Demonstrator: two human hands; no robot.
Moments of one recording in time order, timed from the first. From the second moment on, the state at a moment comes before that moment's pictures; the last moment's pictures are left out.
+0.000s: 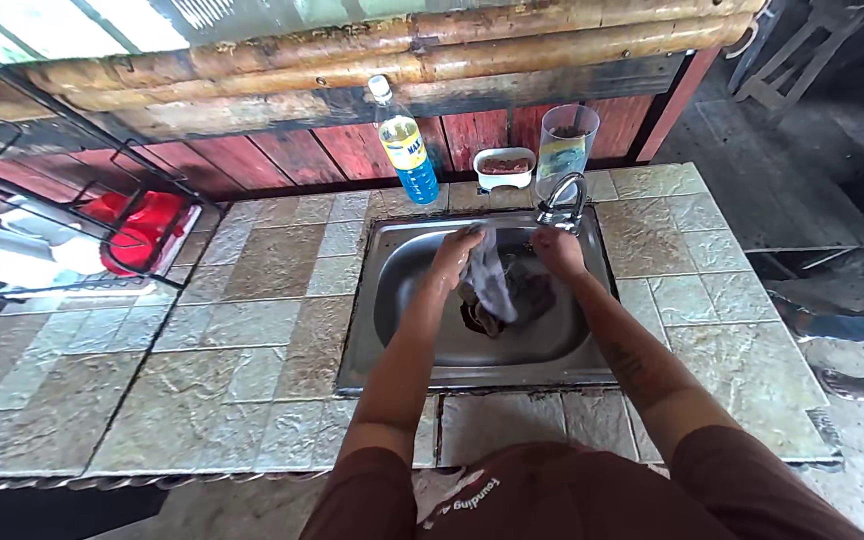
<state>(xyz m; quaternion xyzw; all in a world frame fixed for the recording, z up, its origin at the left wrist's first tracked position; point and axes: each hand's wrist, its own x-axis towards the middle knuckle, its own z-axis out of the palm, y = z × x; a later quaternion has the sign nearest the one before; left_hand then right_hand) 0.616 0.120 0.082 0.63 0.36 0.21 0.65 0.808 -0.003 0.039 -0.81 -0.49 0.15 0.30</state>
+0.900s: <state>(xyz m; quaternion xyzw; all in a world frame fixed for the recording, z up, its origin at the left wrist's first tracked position) 0.698 0.069 0.031 0.67 0.39 0.05 0.63 0.804 0.038 0.140 -0.84 -0.42 0.32 -0.09</state>
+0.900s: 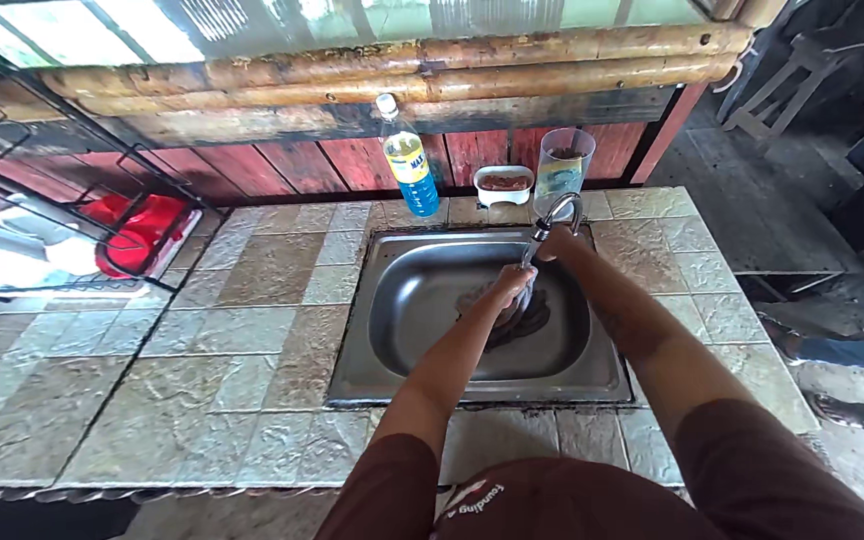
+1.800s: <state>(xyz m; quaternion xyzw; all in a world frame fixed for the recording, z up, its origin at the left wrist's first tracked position) 0.657 0.061 0.020 0.62 0.29 0.16 0.71 0.756 0.028 0.053 -0.87 -0.27 0.23 0.35</state>
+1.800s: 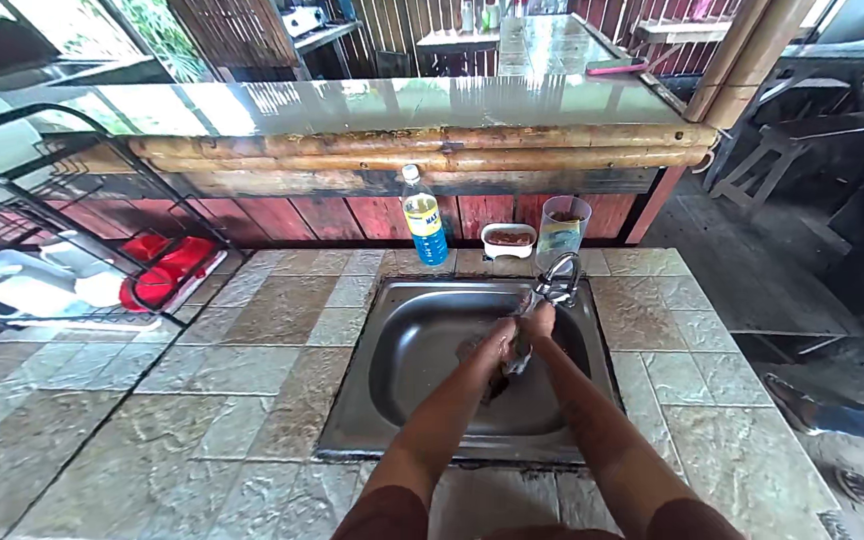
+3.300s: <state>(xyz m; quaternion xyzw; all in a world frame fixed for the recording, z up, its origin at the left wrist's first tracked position) 0.616 0.060 0.031 0.29 0.32 0.18 0.88 0.722 -0.038 0.078 -0.53 -0.55 0.47 0.44</state>
